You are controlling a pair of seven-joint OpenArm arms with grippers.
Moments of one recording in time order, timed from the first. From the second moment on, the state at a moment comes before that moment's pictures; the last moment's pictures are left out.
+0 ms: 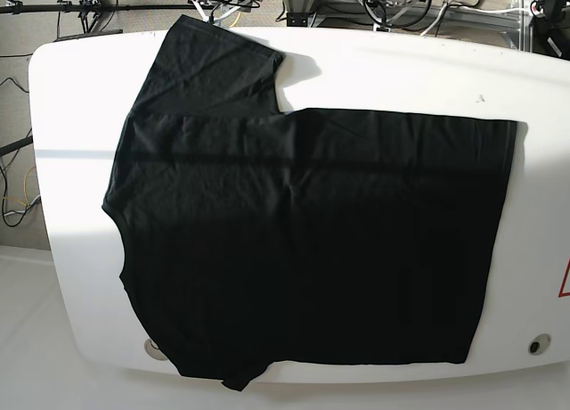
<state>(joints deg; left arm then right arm) 2.5 -0.1 -2.2 6.6 6.2 5.5 1.6 -3.8 -0.2 6.4 9.3 6.6 -1.4 -3.0</state>
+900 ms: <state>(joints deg) 2.6 -0.3 -2.2 6.9 5.7 5.5 1.3 -3.9 -0.3 6.4 9.2 6.6 -1.0 -3.4</state>
